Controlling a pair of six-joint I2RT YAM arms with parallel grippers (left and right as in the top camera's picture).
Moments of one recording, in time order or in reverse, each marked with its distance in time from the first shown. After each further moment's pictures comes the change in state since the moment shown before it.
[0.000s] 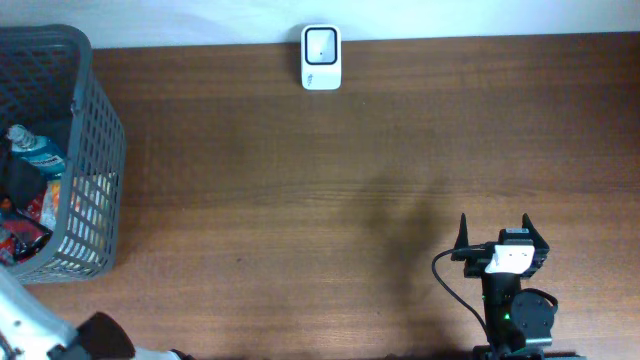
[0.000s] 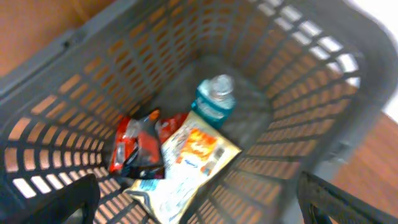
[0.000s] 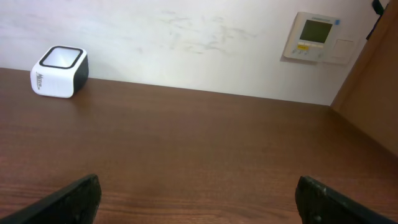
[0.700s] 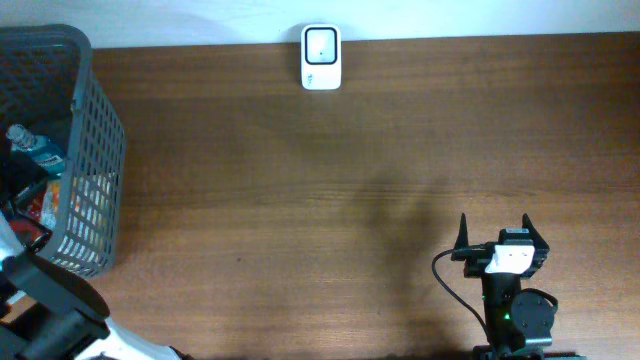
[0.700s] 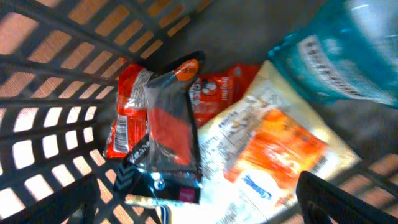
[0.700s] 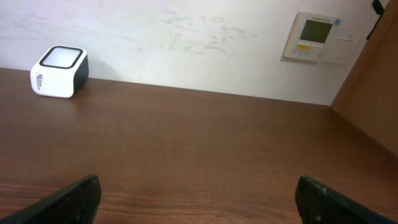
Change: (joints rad) left arm 0.035 0.222 -0.417 0.262 -0.159 -0.024; right arm 0.000 0.000 0.000 0.000 0.000 -0.001
